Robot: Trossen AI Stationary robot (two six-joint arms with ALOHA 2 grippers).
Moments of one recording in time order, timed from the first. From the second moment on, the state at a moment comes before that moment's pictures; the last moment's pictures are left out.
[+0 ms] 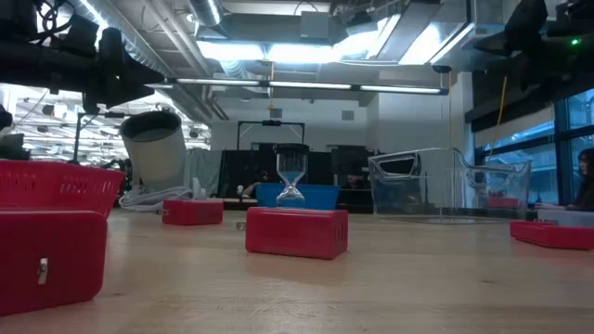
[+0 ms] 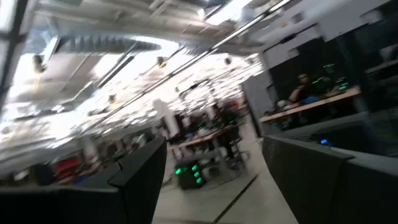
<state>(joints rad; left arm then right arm) 0.16 0.00 0.01 0.17 -0.63 -0.14 -0.02 0.00 0.02 0.55 0.80 -0.05</state>
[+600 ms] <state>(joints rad) 0.16 0.00 0.01 0.14 -0.61 -0.20 -0.02 0.25 0.40 -0.25 0.60 0.50</state>
